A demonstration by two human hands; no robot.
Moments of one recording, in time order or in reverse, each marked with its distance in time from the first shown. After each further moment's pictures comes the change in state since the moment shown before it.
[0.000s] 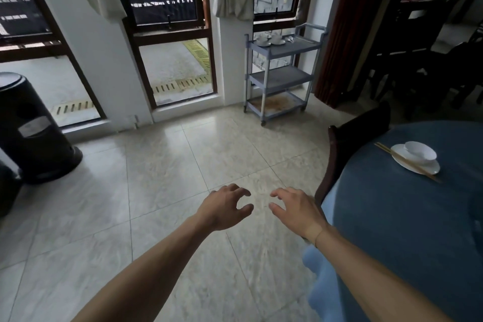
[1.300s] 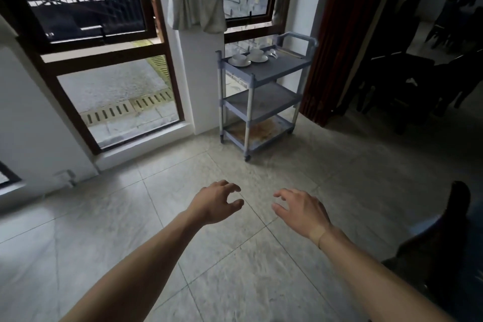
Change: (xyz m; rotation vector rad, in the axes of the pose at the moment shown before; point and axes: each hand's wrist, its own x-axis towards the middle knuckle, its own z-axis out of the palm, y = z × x) left_hand 0.606 -0.223 -0.140 0.010 -0.059 0.139; right_hand 0.594 0.081 -0.065 -0.005 0.038 0.202
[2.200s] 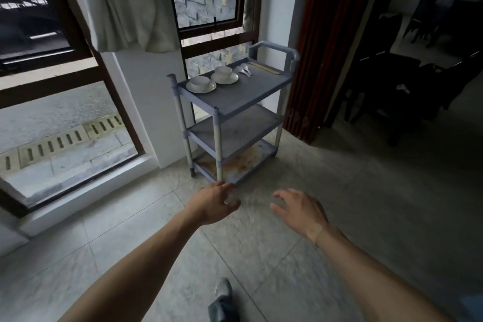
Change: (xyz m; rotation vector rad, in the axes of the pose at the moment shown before) left_hand 0.447 -0.011 -0.029 -0.003 -0.054 0.081; right_hand 0.387 0.183 -0.062 0.013 0.005 0.086
